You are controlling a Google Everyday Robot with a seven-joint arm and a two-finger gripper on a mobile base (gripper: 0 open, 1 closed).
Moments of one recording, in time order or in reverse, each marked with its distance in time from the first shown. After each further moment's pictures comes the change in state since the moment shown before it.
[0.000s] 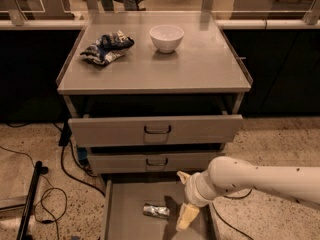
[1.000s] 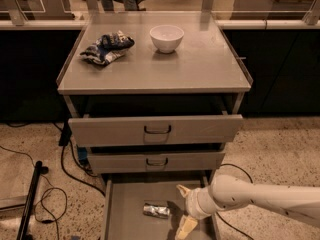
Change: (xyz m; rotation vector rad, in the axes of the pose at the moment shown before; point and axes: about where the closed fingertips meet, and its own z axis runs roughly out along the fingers) arm 0.041 0.012 0.082 -0.023 -0.117 0.025
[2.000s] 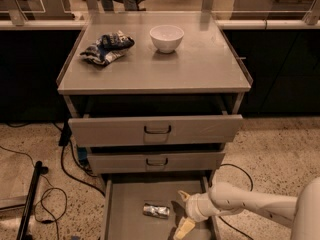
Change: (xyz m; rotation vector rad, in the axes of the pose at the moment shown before) arm 0.064 -0.019 0.073 -0.013 -0.069 0.109
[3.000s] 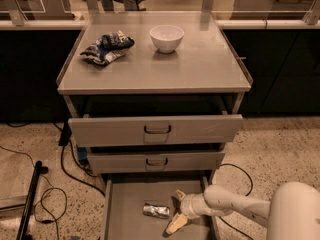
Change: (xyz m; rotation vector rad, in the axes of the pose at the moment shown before) arm 0.033 -0.040 0.070 0.036 -0.068 0.112
